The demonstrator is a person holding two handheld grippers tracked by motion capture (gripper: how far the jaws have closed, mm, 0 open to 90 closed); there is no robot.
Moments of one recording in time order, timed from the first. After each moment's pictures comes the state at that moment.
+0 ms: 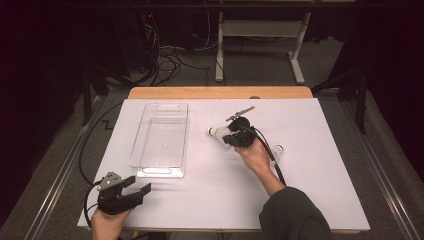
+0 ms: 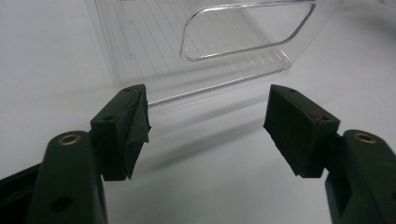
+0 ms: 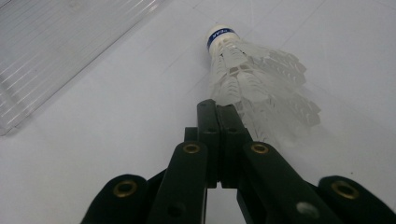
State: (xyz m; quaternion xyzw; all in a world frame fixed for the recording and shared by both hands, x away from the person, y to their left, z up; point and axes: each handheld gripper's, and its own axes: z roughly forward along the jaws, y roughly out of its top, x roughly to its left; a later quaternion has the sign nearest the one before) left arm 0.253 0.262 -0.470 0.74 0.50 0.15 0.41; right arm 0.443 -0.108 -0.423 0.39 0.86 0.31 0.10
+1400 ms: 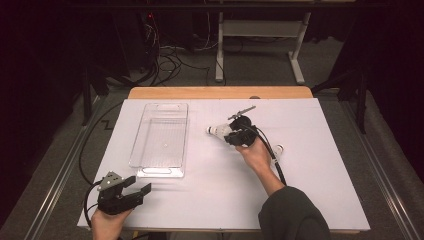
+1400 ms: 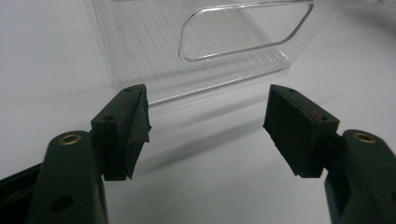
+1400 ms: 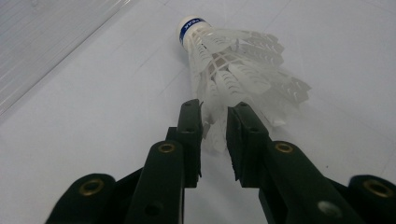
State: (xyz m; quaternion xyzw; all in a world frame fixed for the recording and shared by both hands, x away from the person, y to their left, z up) left arm 0.252 0.261 -0.470 0.75 0.50 0.15 0.41; right arm 0.450 -0.112 -0.427 0.41 0.85 0.30 0.12
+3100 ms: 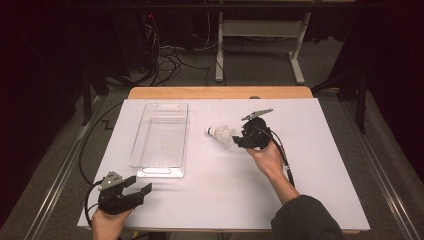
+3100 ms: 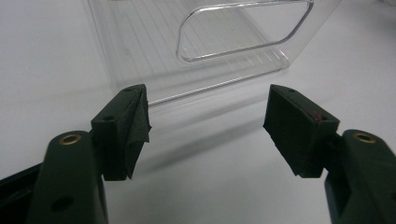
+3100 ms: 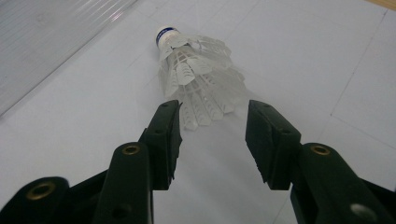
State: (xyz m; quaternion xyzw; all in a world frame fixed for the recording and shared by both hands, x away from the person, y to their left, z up) left arm 0.253 0.260 -0.470 0.75 0.50 0.15 0.41; right arm 0.426 -0.146 -0.410 0.42 0.83 0.33 0.15
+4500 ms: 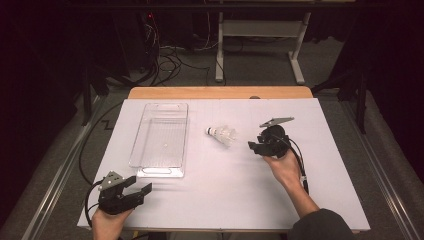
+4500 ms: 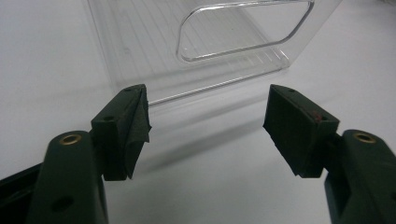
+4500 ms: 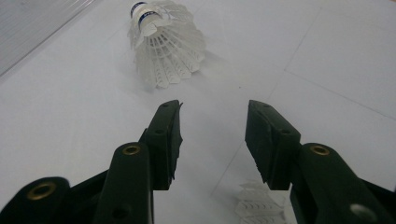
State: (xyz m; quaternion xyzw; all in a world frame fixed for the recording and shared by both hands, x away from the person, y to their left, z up) left arm 0.253 0.260 -0.470 0.75 0.50 0.15 0.41; right arm 0.398 -0.190 -0.408 0.44 0.82 0.33 0.17
